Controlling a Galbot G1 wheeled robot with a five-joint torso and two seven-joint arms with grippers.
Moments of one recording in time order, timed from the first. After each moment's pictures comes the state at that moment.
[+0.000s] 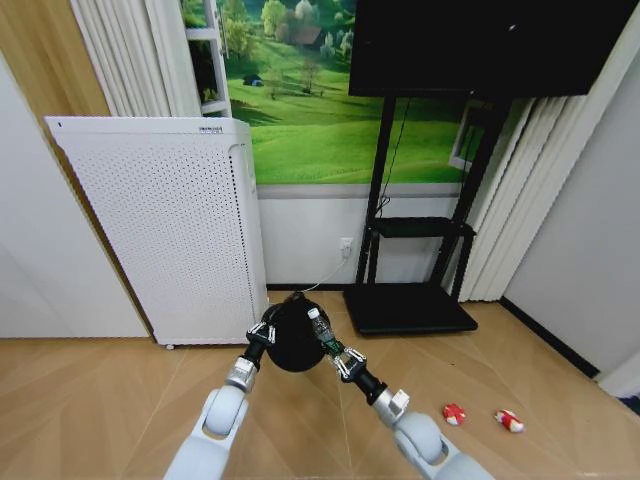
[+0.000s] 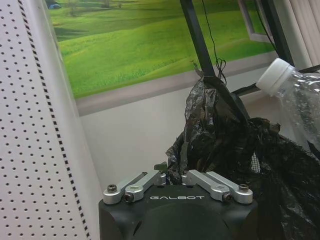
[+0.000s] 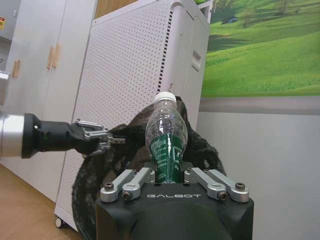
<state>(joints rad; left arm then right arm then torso) 1.11 -1.36 -0.29 -1.70 0.09 -0.08 0.04 -1.18 1.02 0.07 1.72 0.33 0.40 -0.17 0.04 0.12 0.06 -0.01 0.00</state>
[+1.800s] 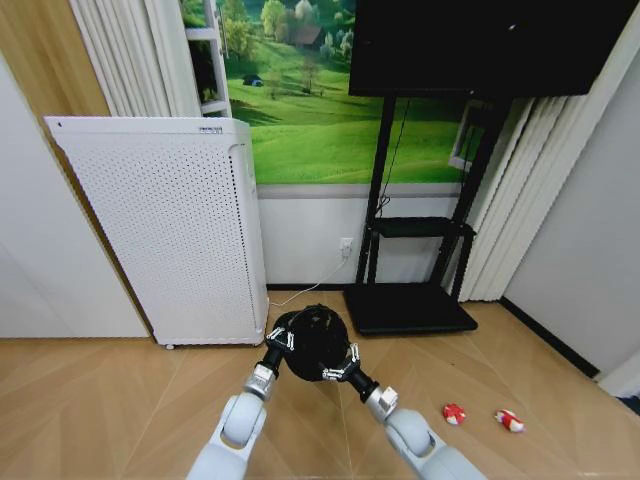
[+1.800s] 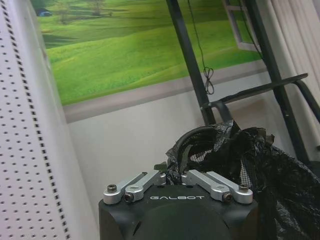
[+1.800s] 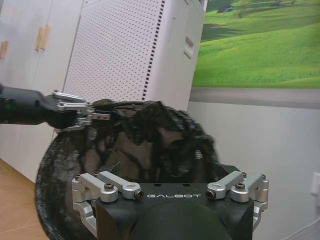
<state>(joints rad) 1.16 -1.38 -0.26 -1.76 0.13 -0.08 0.04 -1.13 1.03 0.08 1.63 0.30 0.40 -0.17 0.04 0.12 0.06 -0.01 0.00</state>
